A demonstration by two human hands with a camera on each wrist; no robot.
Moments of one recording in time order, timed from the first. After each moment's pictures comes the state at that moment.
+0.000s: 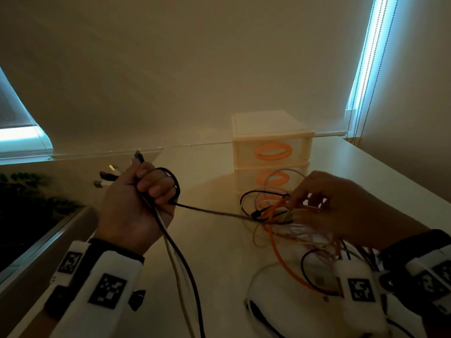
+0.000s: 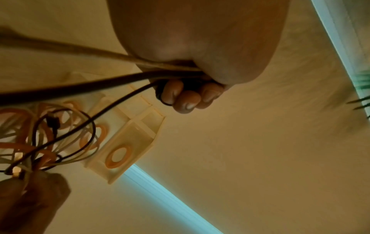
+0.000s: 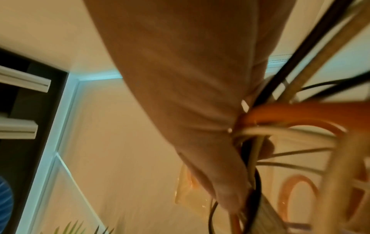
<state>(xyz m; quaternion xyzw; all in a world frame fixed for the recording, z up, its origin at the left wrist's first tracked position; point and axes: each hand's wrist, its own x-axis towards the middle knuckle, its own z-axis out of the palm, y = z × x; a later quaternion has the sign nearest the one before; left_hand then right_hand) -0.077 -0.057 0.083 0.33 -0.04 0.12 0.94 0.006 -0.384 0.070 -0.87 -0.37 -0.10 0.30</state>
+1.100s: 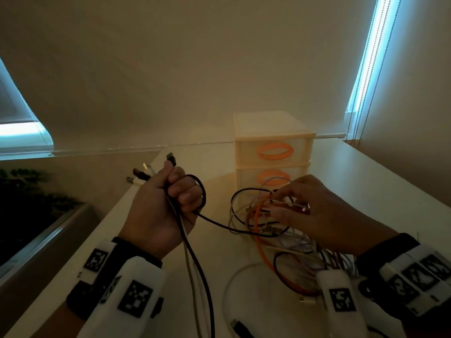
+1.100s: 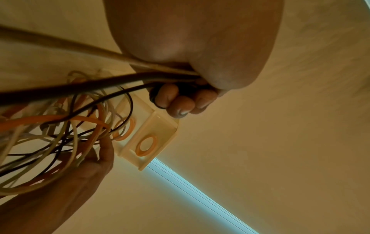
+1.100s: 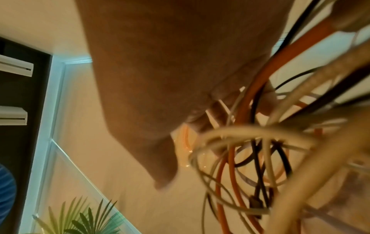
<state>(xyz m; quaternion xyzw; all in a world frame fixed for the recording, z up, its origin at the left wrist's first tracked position) -0.080 -0.090 0.080 0.36 -0.02 0.05 0.93 -0.003 -0.355 0.058 -0.88 -0.31 -0.02 0.35</state>
